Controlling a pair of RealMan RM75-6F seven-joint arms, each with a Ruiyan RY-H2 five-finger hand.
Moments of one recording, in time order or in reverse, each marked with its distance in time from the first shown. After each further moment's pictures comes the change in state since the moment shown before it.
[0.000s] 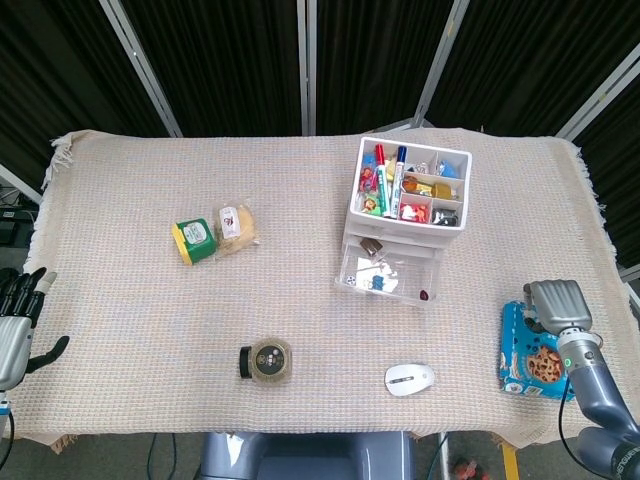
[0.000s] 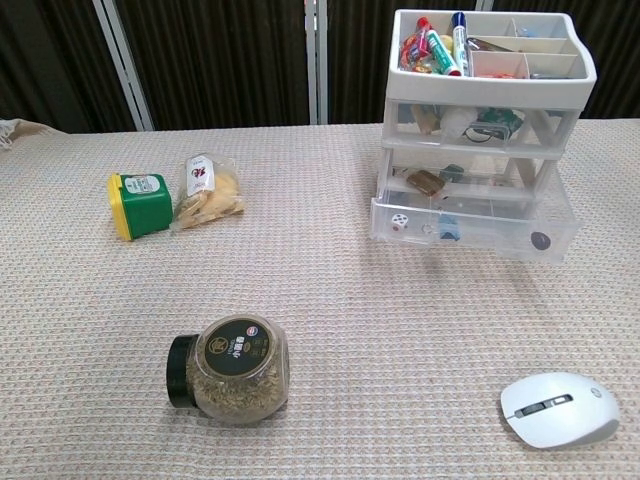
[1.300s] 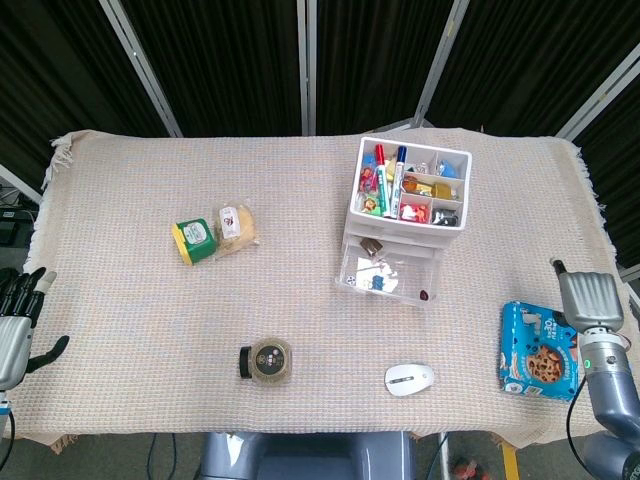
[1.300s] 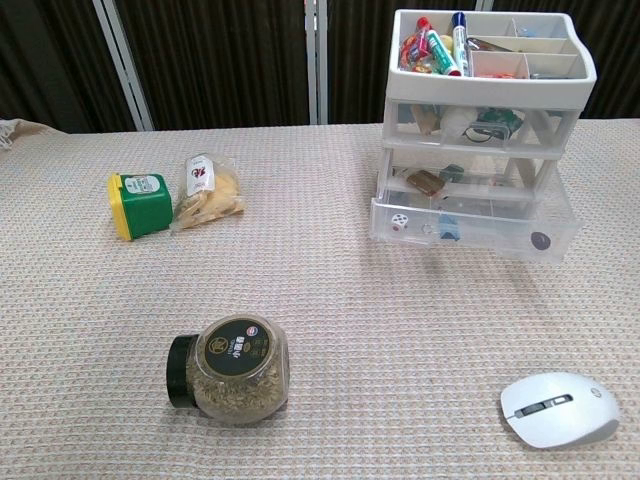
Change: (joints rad) left arm 0.000 0.000 -0.001 -0.003 -0.003 -0.001 0.004; right arm -0.023 0.074 -0.001 -0.123 0.072 0.224 -0.118
